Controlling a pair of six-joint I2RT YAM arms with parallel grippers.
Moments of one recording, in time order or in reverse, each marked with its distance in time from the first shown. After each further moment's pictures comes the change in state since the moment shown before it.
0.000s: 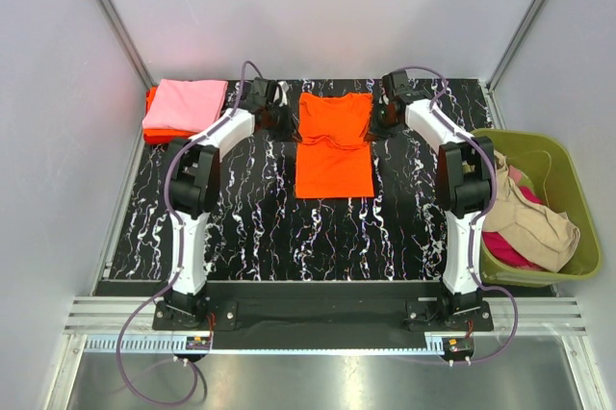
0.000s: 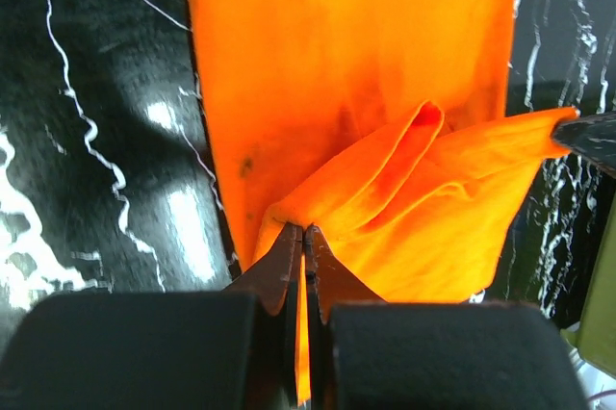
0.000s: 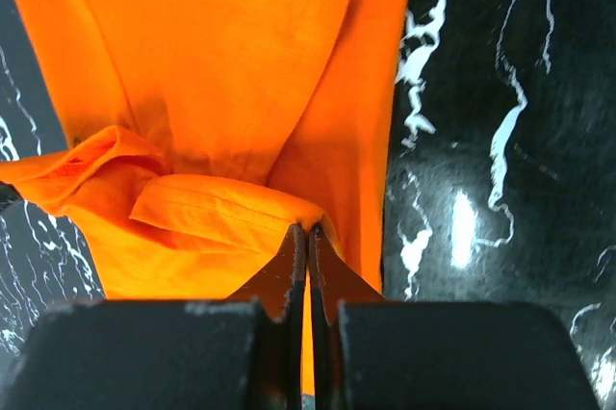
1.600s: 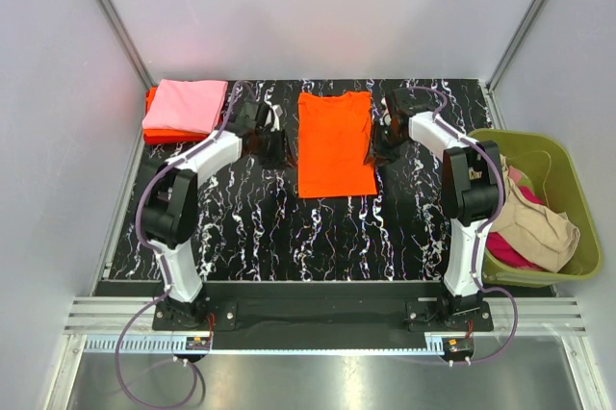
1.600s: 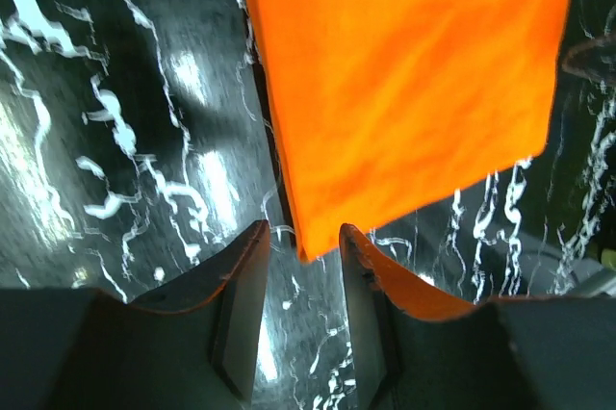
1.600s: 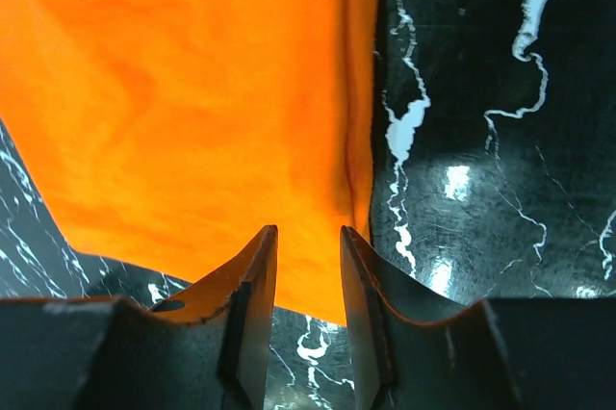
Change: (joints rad) left arm -0.035 -0.300 -0.373 -0.027 -0.042 0.047; right arm -0.006 -0.092 -0.211 -0.049 -0.072 -0.037
